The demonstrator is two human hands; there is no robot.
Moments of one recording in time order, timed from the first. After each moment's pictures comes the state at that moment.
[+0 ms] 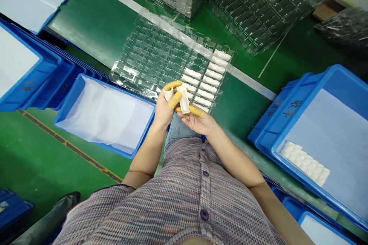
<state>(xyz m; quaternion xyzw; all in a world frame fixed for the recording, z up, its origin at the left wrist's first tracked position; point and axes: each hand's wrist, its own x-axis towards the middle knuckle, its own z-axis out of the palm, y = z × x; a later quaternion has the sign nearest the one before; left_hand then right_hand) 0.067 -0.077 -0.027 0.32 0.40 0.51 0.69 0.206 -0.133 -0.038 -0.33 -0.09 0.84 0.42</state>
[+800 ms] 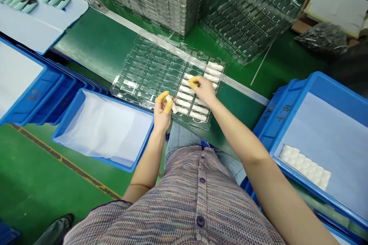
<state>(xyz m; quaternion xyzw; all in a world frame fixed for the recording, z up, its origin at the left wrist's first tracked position) 0.065 -0.064 -0.074 0.26 0.40 0.59 0.65 0.261 -0.013 -0.055 -0.68 -0.58 0.33 0.31</state>
